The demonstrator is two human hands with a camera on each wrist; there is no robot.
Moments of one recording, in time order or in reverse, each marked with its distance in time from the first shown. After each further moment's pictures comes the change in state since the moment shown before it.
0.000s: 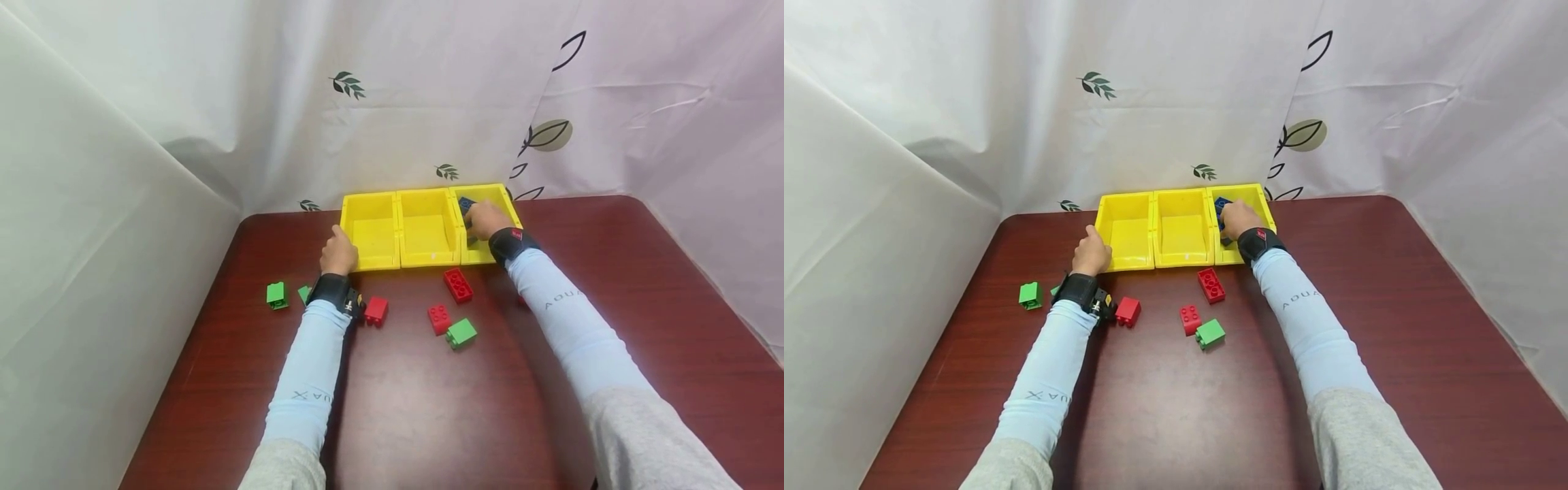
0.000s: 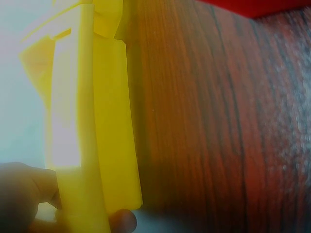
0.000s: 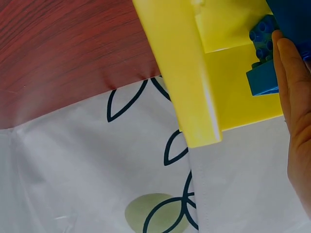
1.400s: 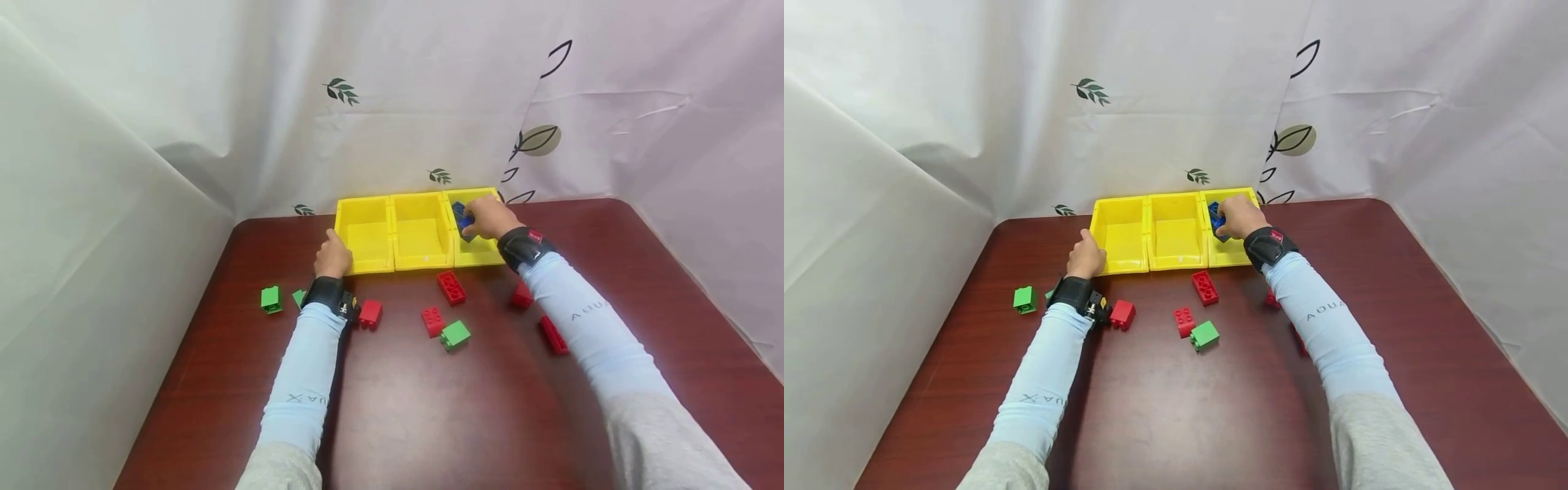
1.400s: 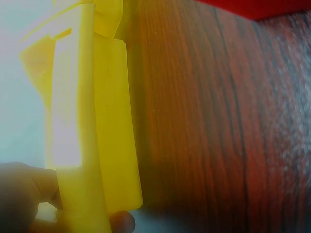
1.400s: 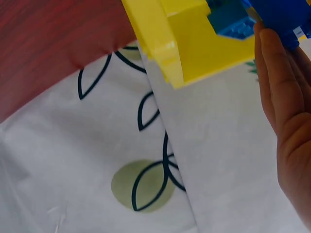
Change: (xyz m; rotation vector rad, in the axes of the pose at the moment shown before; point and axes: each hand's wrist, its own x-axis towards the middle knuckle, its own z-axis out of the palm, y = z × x) left_hand -0.001 0.000 -0.003 0.004 -0.020 -0.011; right_hand -0.036 -0.008 -0.030 0.008 0.049 -0.033
